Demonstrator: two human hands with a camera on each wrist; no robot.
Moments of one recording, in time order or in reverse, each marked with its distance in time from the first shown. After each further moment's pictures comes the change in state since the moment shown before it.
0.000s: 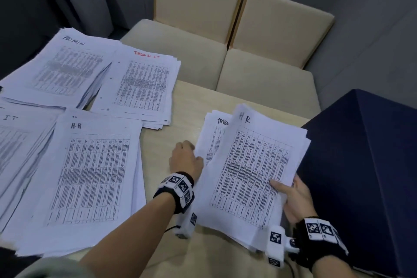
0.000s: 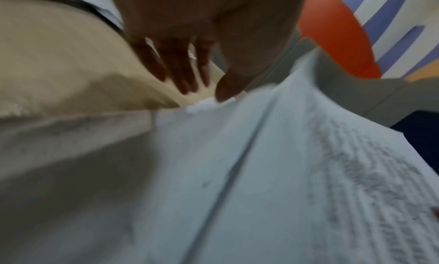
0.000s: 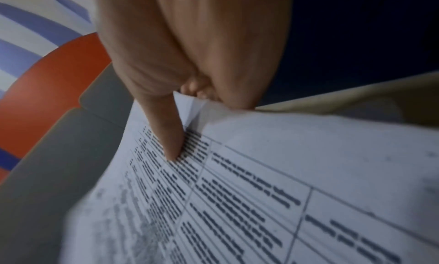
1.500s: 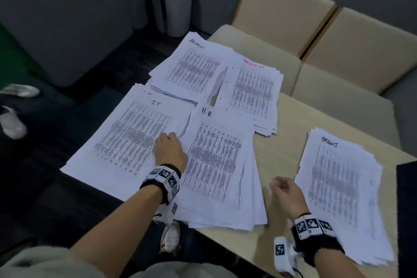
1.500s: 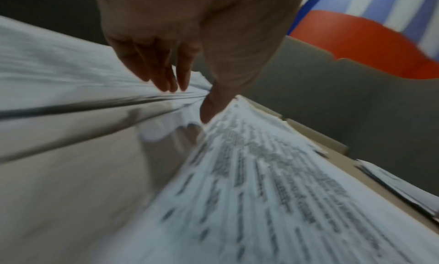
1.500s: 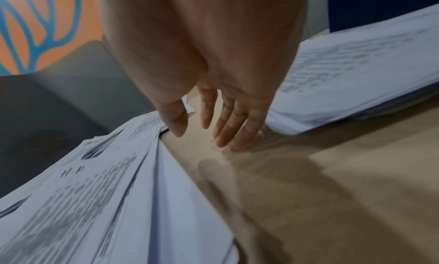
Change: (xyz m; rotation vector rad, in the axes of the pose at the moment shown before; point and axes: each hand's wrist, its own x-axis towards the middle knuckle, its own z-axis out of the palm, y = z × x) left_hand 0.000 -0.270 -0.255 0.327 0.159 -0.214; right_hand -0.081 0.121 0.260 -0.913 -0.134 -0.092
